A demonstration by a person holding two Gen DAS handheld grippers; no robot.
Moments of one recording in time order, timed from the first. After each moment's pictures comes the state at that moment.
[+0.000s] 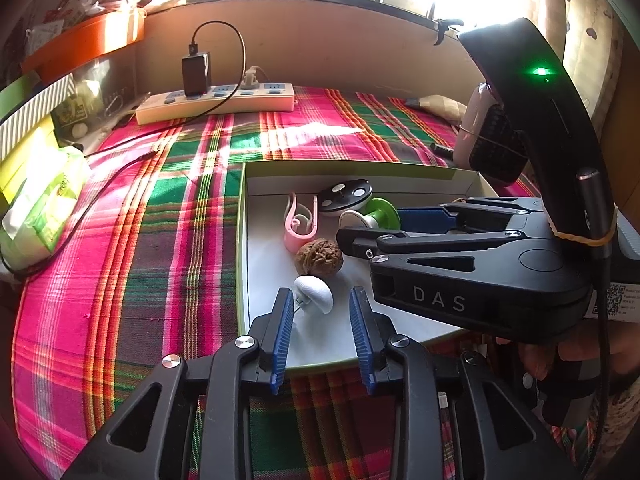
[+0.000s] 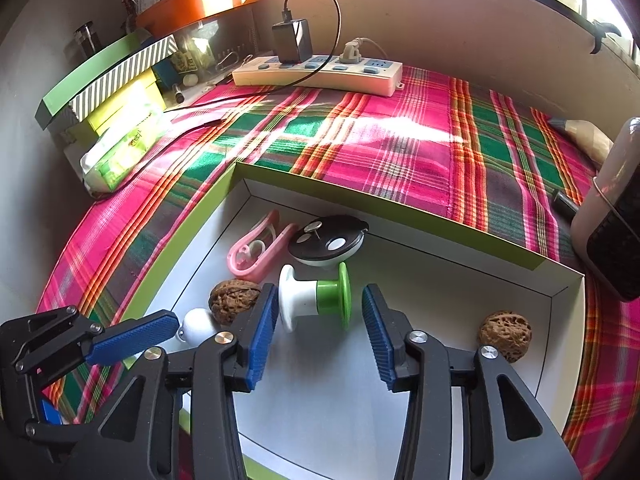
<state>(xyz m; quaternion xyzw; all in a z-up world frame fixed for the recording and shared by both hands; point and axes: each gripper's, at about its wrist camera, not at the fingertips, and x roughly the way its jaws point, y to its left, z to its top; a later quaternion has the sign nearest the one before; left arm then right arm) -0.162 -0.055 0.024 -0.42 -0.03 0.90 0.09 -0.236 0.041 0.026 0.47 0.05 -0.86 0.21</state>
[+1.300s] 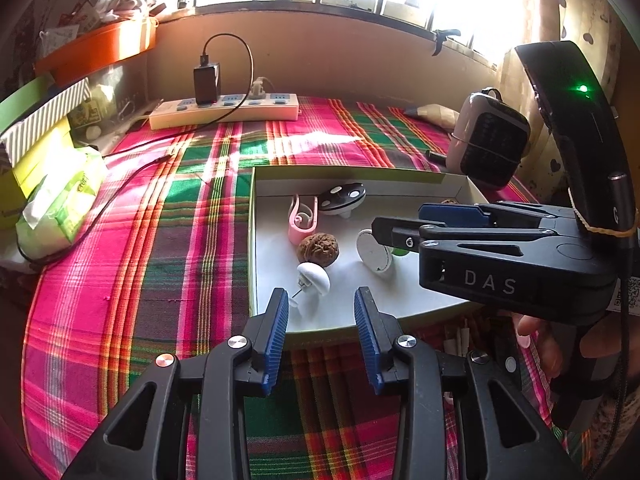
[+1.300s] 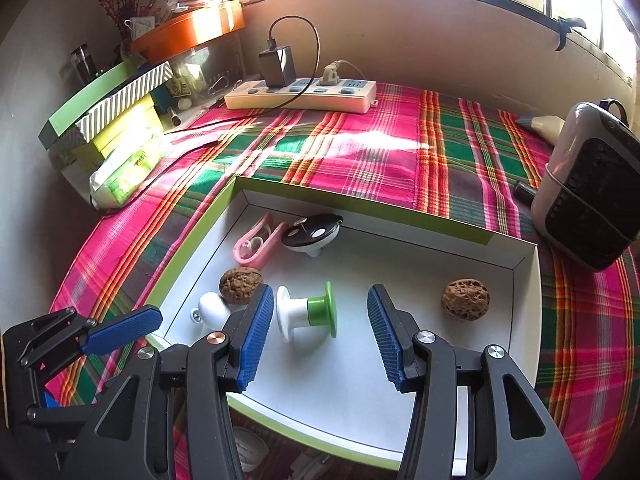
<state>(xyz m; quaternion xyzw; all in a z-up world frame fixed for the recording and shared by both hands) -0.137 -0.059 0.036 -0.40 -0.04 0.91 0.08 -0.204 0.059 0.049 0.44 0.02 -0.88 0.18</state>
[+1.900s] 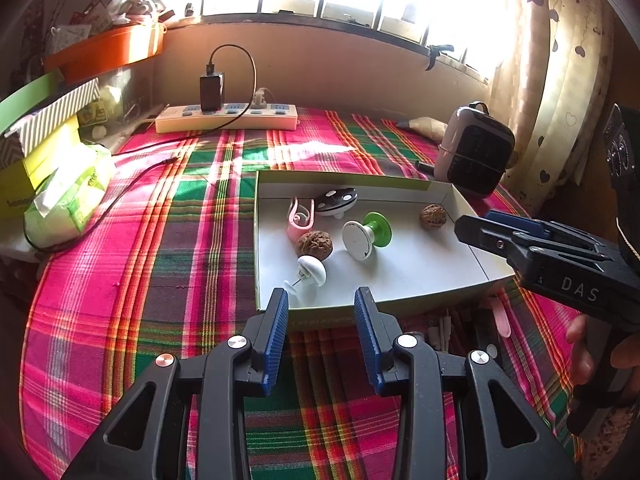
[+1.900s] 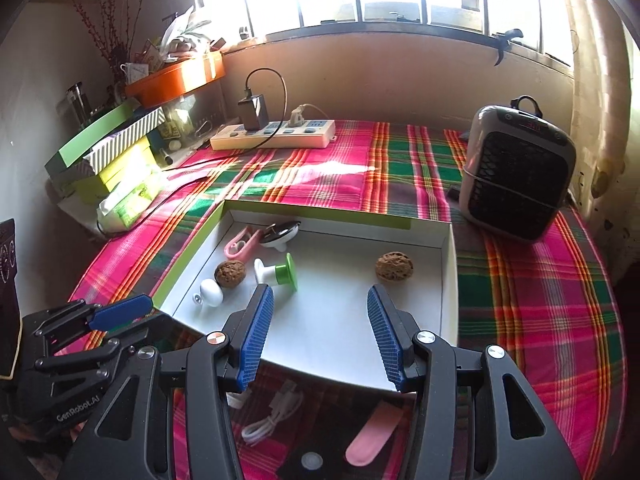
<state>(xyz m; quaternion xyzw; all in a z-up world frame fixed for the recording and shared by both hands) -0.115 -0.065 0.045 -0.39 -0.05 0.92 0.09 -0.149 0.103 0.077 0.38 0.00 -0.91 0.13</state>
